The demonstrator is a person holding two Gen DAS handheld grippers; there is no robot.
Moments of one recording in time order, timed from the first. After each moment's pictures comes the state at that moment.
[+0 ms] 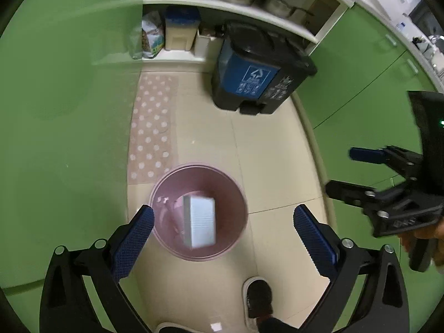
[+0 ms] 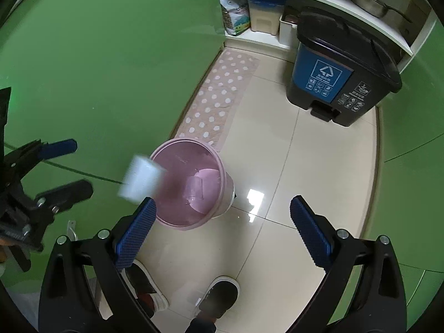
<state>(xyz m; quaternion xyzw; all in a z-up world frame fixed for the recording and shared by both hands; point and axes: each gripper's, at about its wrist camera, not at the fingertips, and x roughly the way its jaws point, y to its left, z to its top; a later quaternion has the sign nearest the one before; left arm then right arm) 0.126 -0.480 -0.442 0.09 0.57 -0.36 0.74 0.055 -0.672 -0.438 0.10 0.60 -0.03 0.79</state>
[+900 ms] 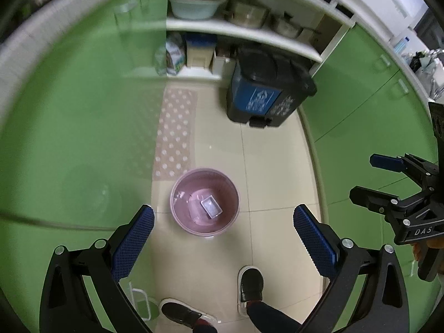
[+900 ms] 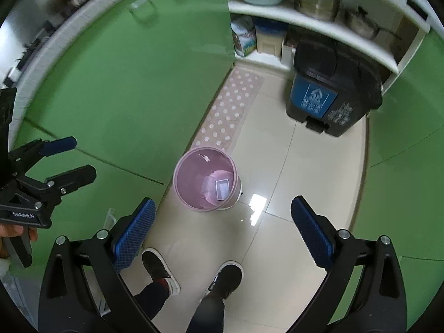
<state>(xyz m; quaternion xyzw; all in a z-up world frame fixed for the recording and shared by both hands) 0.079 -0.446 -0.277 0.08 0.55 -0.31 0.77 0.011 -0.656 -0.271 0.09 0.58 -0.01 0.81</state>
